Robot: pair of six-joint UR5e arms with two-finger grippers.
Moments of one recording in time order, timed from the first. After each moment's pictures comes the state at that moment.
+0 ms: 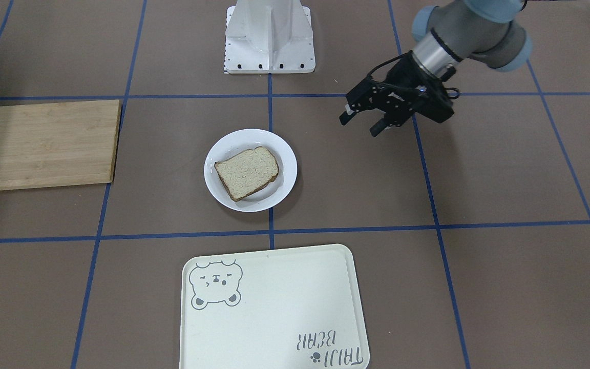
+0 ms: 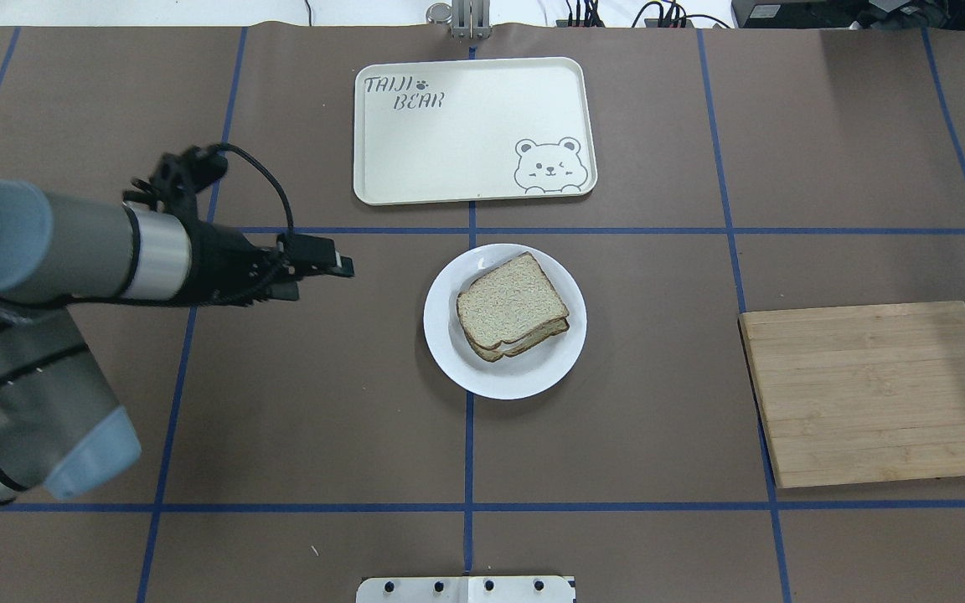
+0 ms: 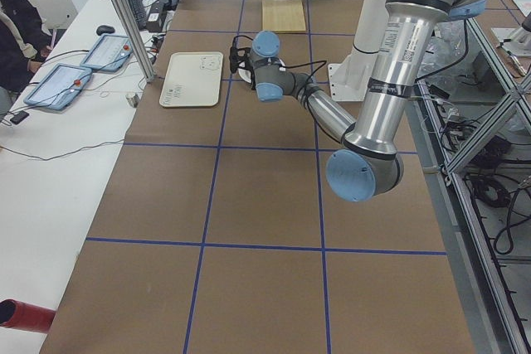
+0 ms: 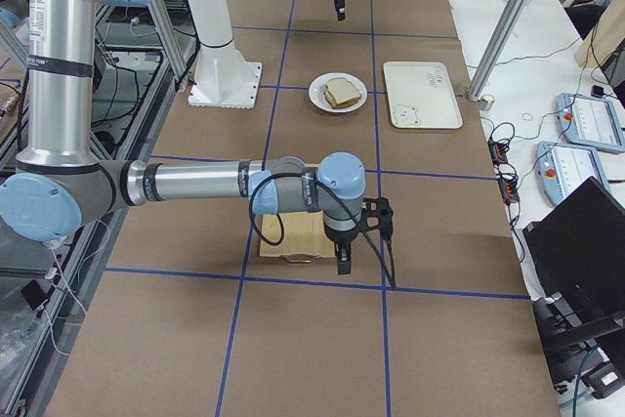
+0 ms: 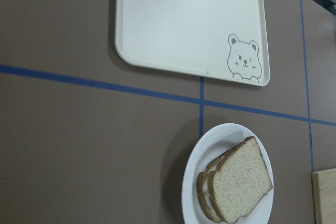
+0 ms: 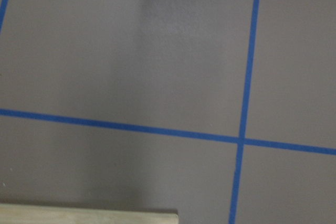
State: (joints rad) left arm -0.61 -1.88 -1.85 -2.41 -1.94 -1.54; right arm 1.58 -1.73 1.77 -1.53 2.34 -0.01
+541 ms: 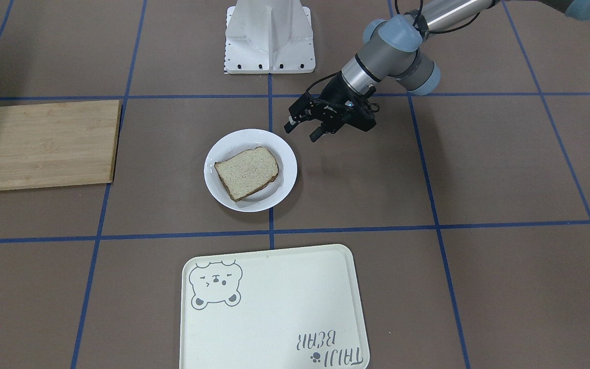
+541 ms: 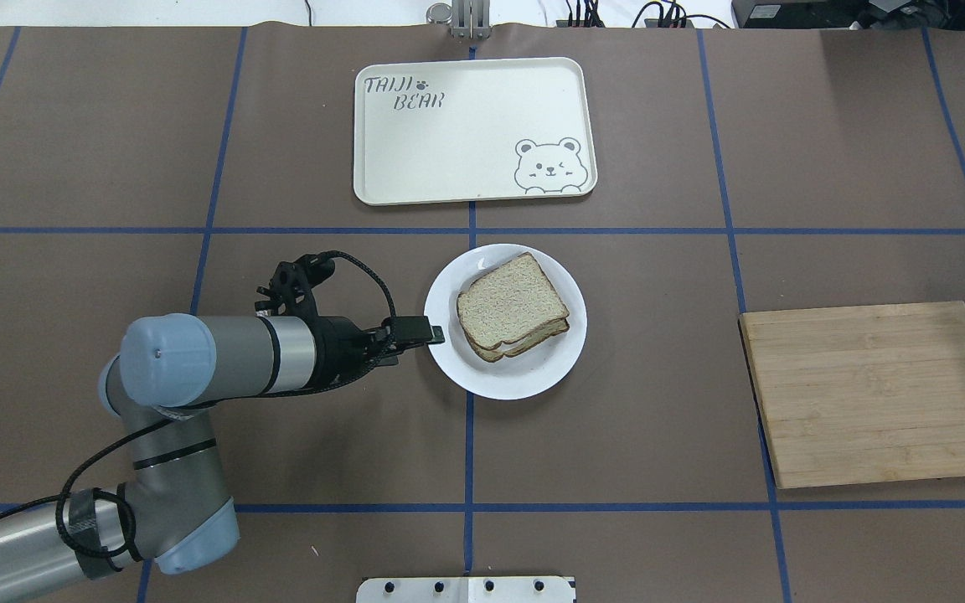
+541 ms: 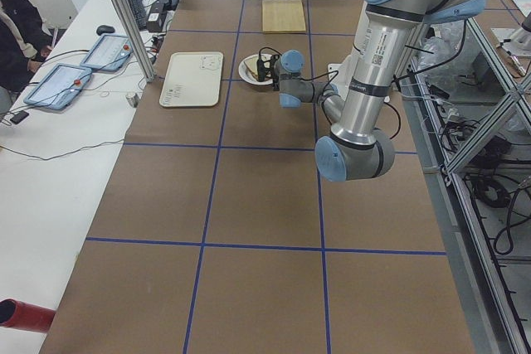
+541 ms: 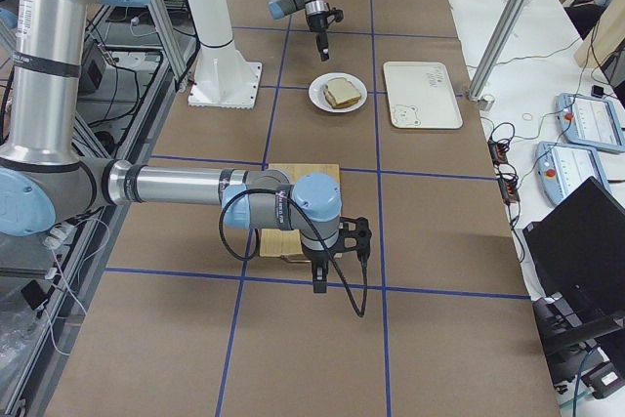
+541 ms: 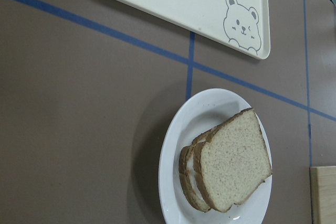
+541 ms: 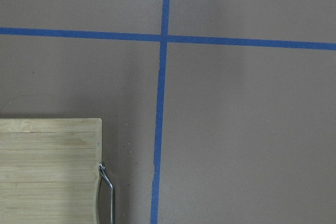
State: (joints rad) left arm -0.41 -2.00 -1.59 -2.66 -1.70 -1.69; right arm 1.60 -1.77 1.78 -1.53 2.33 -0.03
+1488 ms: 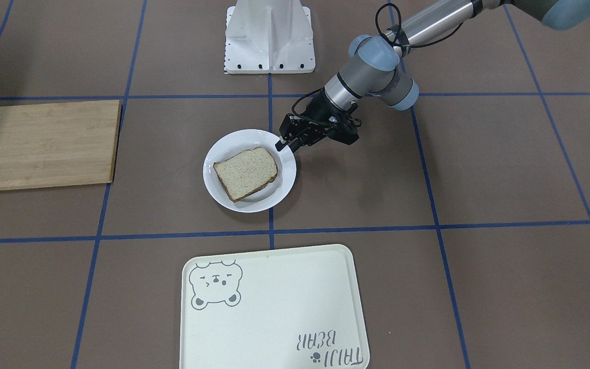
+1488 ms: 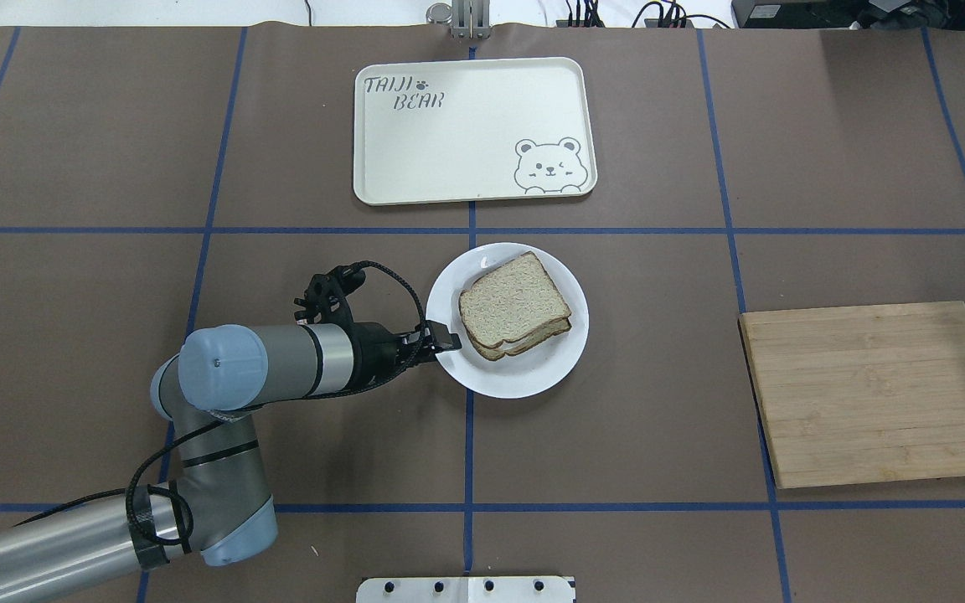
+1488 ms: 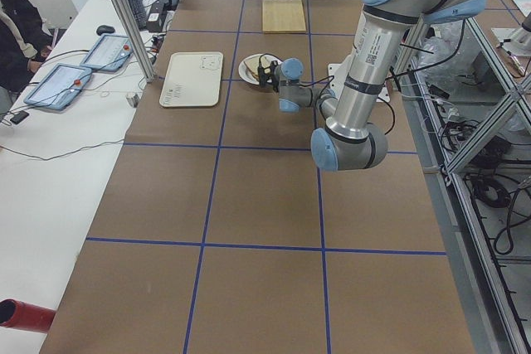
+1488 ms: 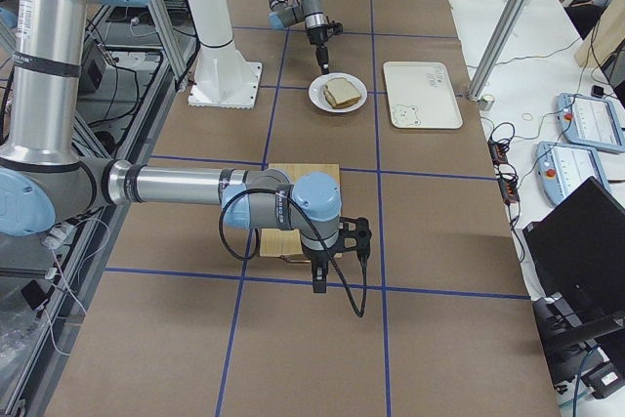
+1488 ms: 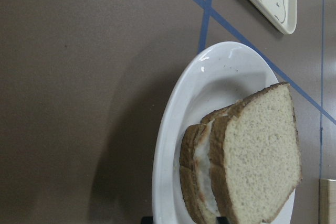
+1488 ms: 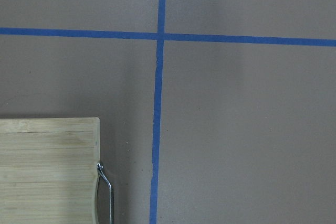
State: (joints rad) left arm -0.39 -2.08 -1.45 -2.70 -1.66 -1.72; right arm 1.60 -1.77 1.78 -1.53 2.33 -0.01
